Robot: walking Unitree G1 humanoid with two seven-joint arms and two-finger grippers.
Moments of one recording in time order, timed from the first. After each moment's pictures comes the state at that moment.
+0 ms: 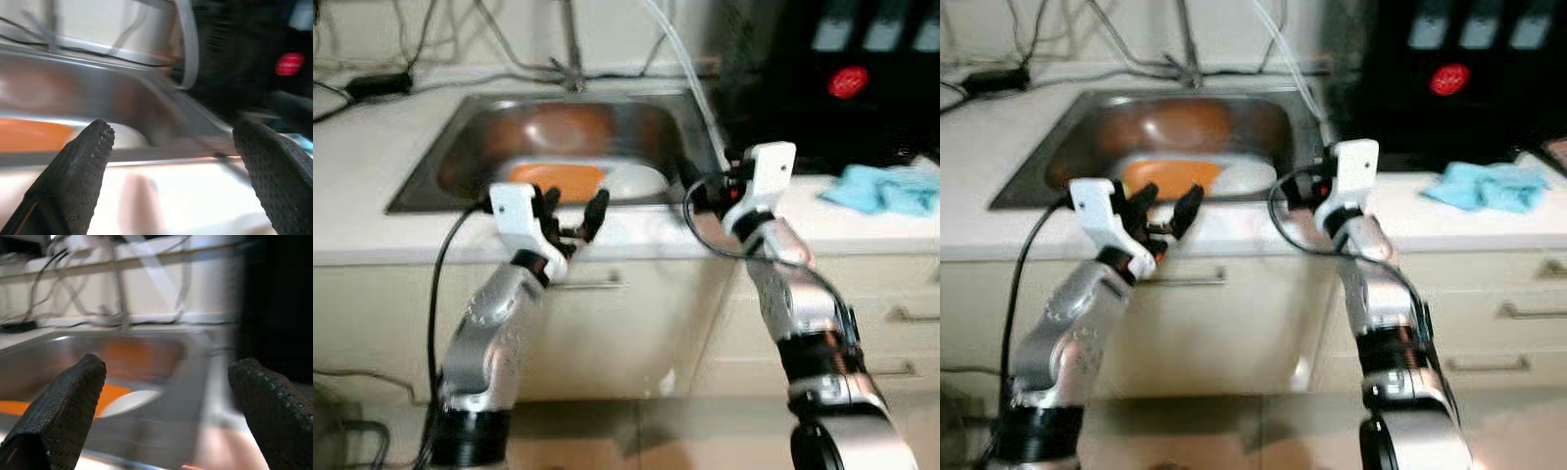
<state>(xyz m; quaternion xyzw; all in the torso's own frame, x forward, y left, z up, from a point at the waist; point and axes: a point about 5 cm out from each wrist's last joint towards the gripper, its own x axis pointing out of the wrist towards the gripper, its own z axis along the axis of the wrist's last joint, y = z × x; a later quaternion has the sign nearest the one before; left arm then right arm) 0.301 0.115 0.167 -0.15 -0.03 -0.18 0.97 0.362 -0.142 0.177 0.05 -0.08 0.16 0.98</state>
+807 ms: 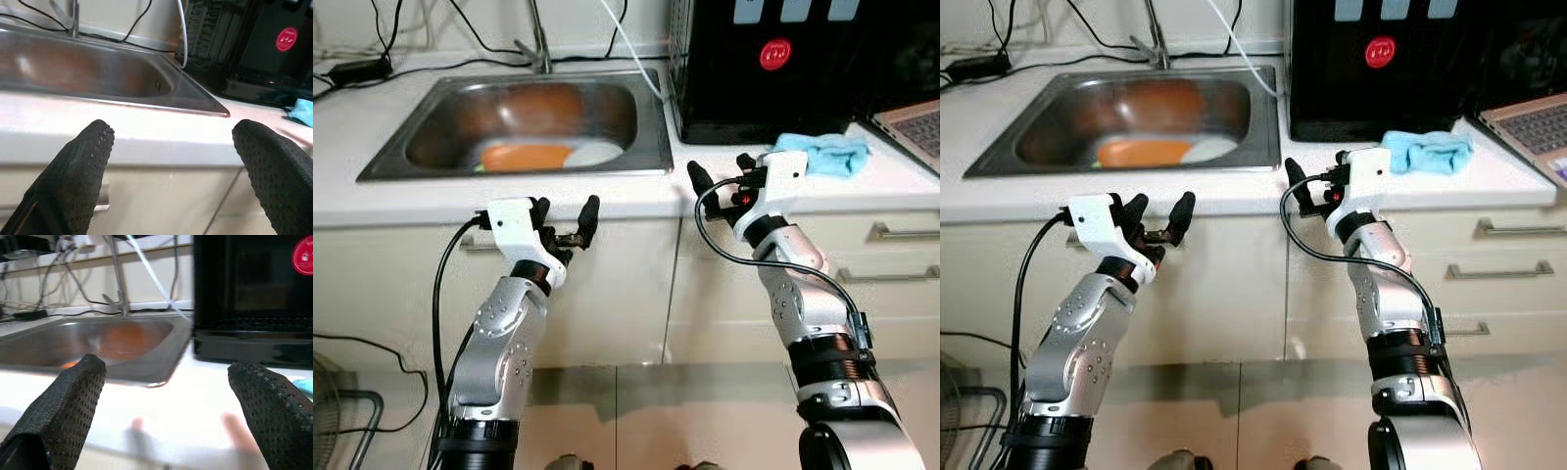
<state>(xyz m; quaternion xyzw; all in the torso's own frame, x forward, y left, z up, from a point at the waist) 0.300 0.131 0.157 -0.13 -0.04 -0.11 0.98 0.360 -0.141 0.174 0.05 -0.08 0.17 0.98</state>
